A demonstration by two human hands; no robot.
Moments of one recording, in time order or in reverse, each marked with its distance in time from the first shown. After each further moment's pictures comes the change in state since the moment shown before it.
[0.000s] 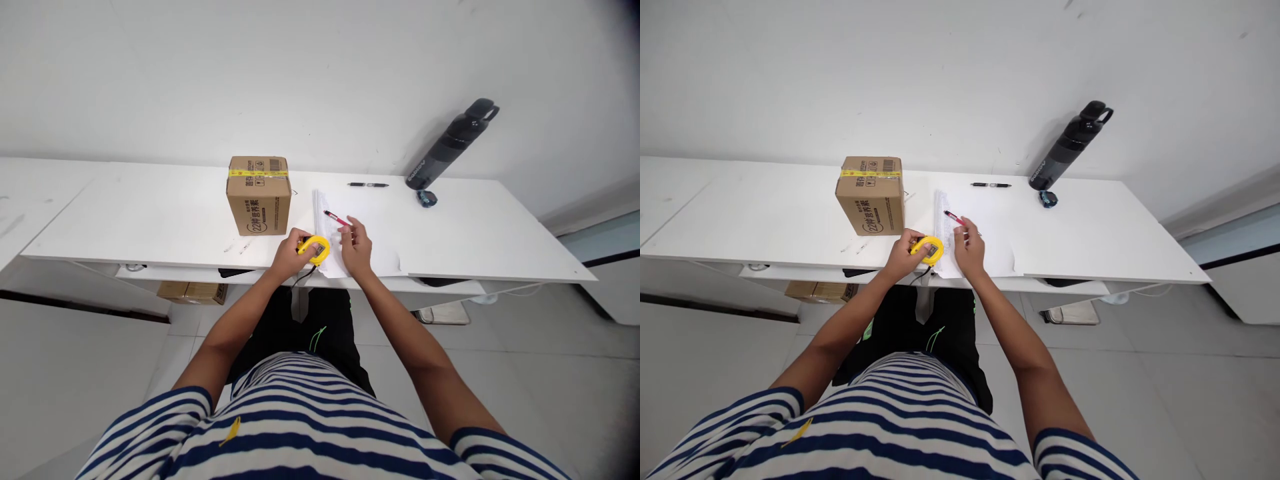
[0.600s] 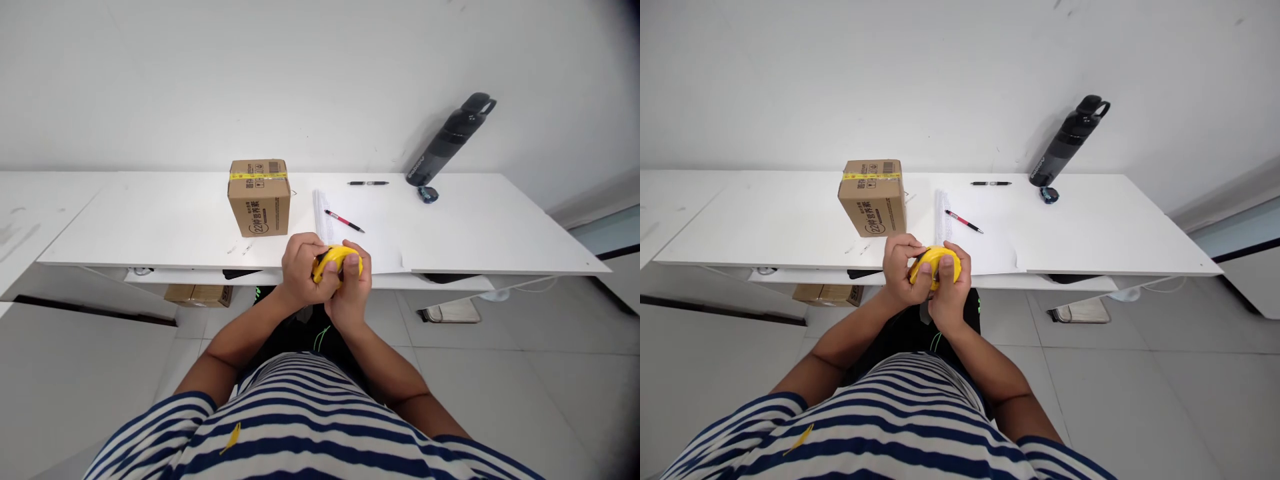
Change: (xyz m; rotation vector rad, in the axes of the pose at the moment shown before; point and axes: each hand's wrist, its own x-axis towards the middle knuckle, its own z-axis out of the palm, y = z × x) left_hand -0.045 0.097 0.001 0.191 0.432 0.722; right_hand -0.111 -0.117 0.021 0.612 0.175 0.190
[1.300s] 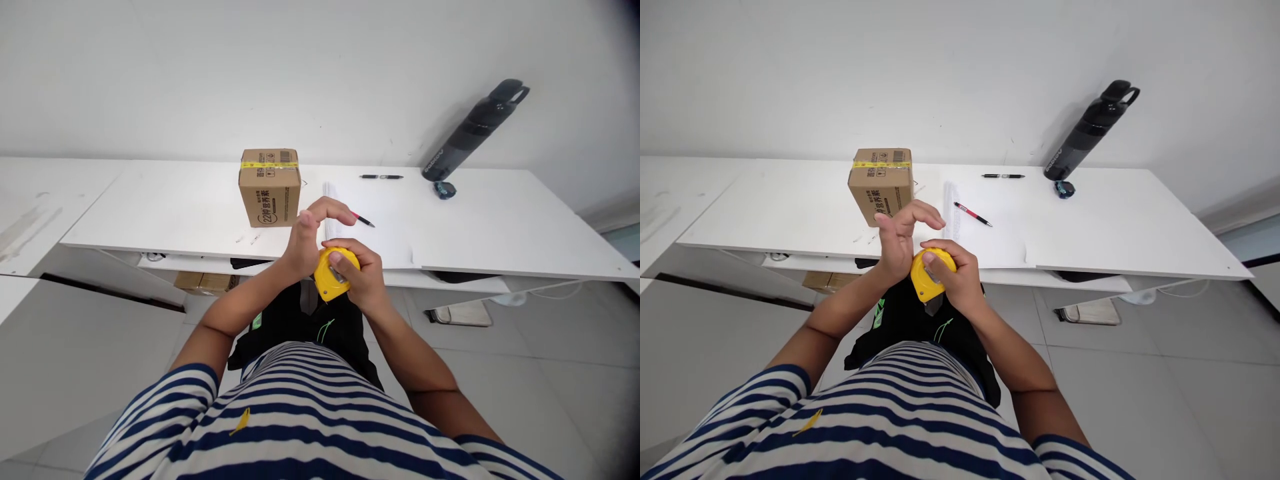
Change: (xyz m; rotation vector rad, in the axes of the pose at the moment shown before) left_hand 0.047 0.001 -0.007 -0.696 -0.175 -0.318; right_hand 0.021 -0.028 -0.027 -0.127 -0.486 -0.054
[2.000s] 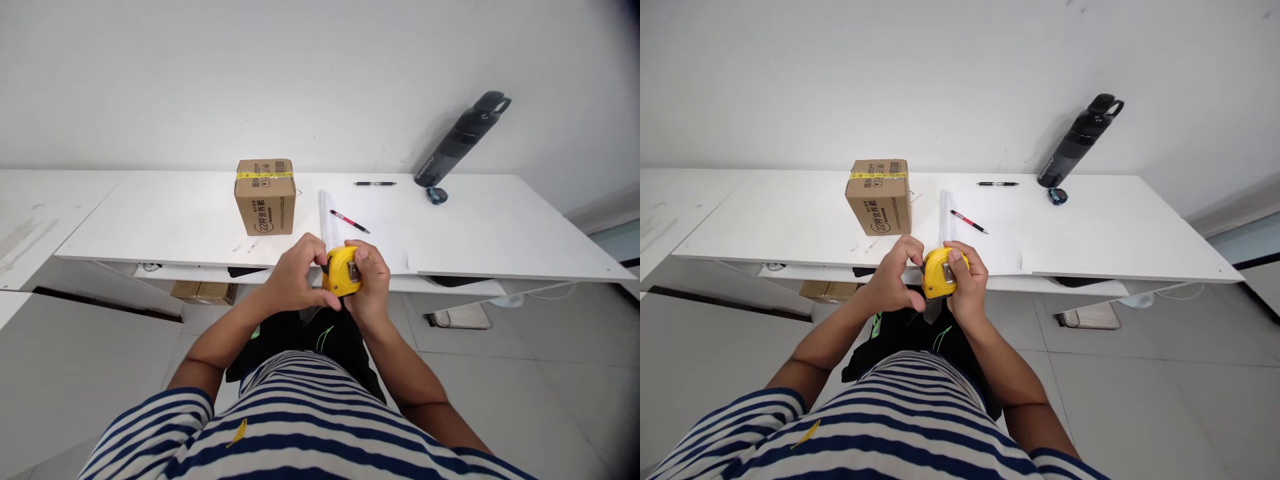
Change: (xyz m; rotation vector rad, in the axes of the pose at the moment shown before) left_hand -0.032 0.007 -0.029 0.402 -0.246 0.091; right_hand 0.000 0.005 0.009 0.278 0.365 0.010
